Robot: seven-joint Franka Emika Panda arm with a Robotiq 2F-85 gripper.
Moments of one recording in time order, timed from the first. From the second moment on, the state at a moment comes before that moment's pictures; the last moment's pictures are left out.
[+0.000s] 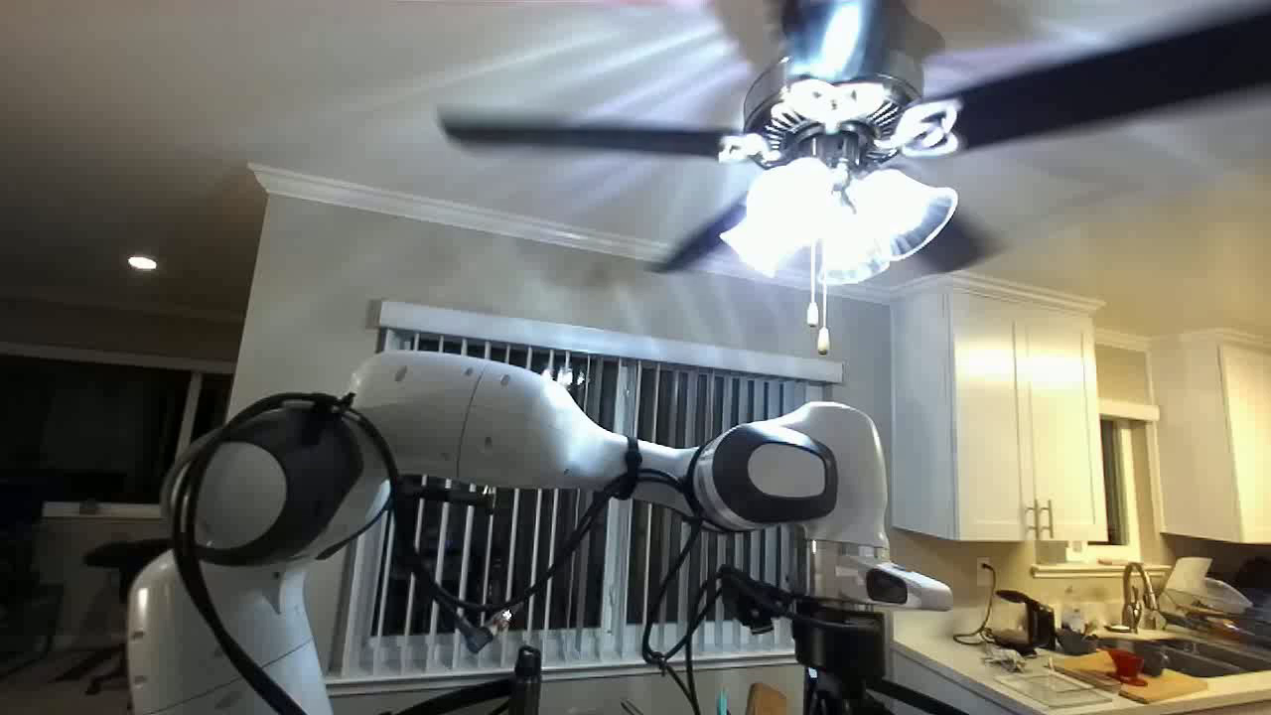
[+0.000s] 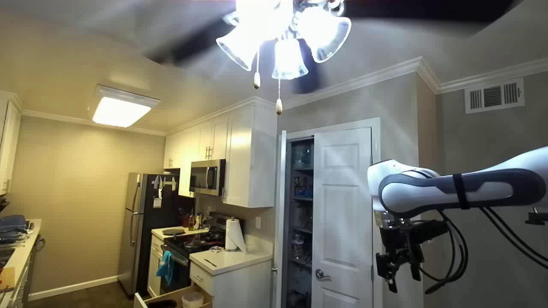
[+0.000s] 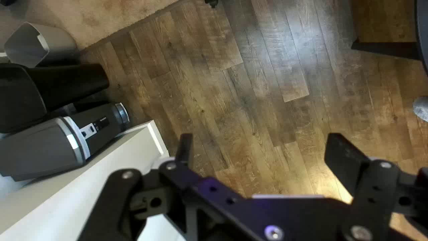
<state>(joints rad) -0.11 -0.40 0.08 -2.11 -0.17 1.63 0.25</state>
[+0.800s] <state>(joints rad) 0.02 -0.47 0.11 -2.08 -0.04 1.63 0.24</state>
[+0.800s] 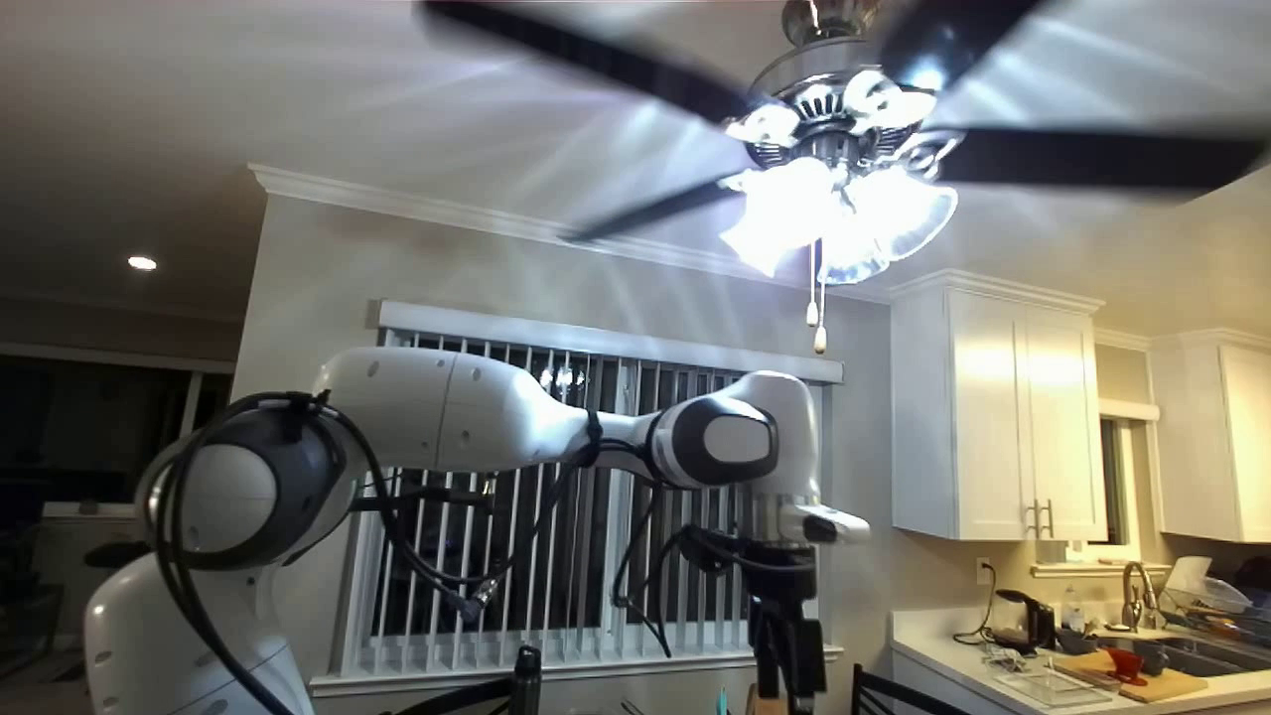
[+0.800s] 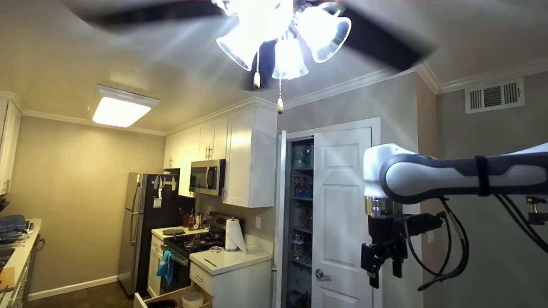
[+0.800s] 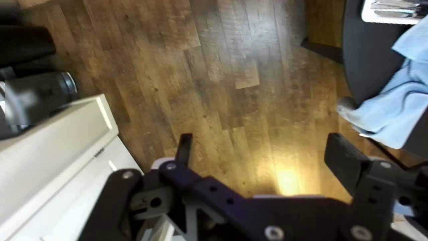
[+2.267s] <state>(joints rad) 0.05 -0.46 0.41 -1.92 0.01 2.81 0.45</state>
